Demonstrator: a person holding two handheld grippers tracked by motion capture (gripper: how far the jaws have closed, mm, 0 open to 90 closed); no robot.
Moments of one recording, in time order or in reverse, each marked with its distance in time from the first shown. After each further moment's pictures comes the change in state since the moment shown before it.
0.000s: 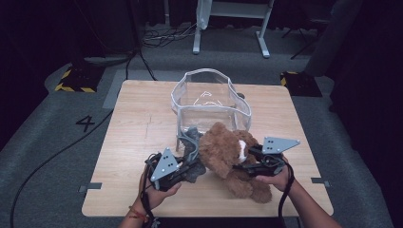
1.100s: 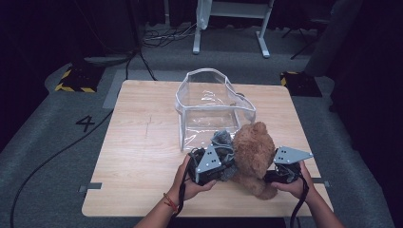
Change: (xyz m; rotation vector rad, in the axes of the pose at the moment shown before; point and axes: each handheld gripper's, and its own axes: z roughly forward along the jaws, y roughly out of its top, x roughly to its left) left arm -0.031 0.020 0.078 0.054 -0.128 0.060; right arm -0.002 -0.036 -0.038 0.194 -0.288 -0.097
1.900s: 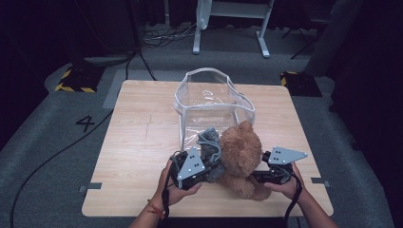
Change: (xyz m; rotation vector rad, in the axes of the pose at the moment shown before) left arm 0.001 -0.002 -0.042 -0.019 0.072 0.024; right arm 0.010 0.008 0.014 -0.094 0.112 0.044
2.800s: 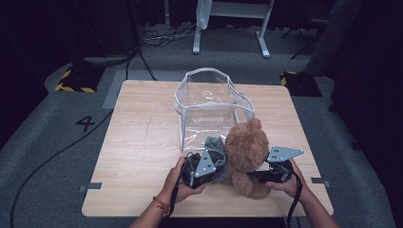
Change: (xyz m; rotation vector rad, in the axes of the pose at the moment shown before) left arm 0.004 -0.026 0.034 0.188 -0.019 0.031; right arm -0.016 -0.019 0.006 0.107 -0.002 0.040
